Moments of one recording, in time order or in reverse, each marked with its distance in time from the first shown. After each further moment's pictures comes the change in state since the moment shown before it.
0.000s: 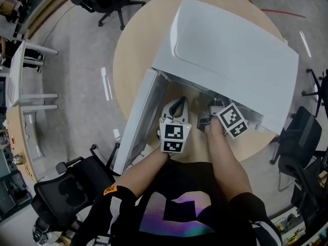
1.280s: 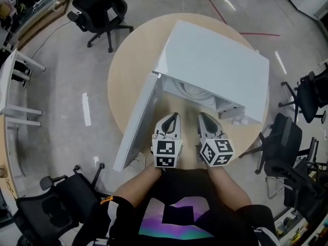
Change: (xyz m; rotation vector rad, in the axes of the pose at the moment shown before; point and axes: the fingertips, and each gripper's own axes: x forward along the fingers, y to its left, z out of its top) left arm -0.087 -0.023 0.016 -0.079 -0.160 -0.066; right arm -0.132 0.079 -0.051 -0.820 0.139 0.174
